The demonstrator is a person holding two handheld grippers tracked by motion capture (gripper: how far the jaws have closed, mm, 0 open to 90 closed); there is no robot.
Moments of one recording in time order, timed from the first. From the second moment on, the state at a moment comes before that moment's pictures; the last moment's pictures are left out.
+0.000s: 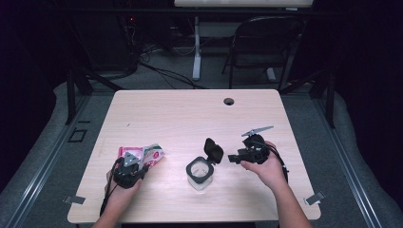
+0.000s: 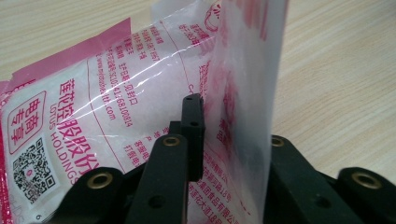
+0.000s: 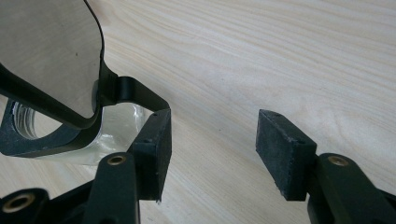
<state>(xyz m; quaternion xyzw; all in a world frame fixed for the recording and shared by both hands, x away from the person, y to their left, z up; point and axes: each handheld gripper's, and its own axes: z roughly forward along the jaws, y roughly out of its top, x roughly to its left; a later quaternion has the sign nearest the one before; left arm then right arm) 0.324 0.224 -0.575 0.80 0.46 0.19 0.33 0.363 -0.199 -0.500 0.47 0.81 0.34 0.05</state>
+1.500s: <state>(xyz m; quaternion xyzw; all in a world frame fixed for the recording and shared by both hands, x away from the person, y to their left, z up) 0.308 0.259 -0.522 0.79 0.44 0.21 0.37 0.363 -0.199 -0.502 0.47 0.81 0.34 0.05</state>
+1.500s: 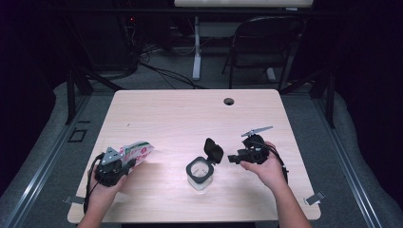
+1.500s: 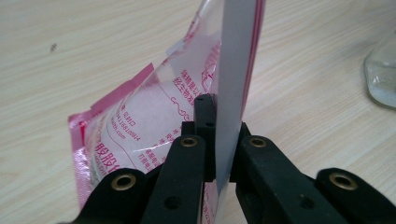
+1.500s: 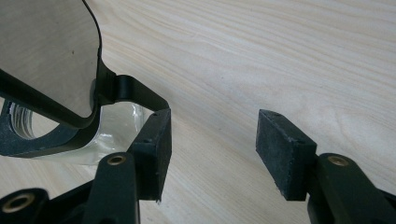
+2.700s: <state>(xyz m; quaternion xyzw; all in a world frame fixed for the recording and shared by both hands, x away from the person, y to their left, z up) 0.326 0.260 -0.435 0.79 0.42 0.23 0.38 0.363 -0.204 -0.500 0.48 0.80 0.35 0.05</state>
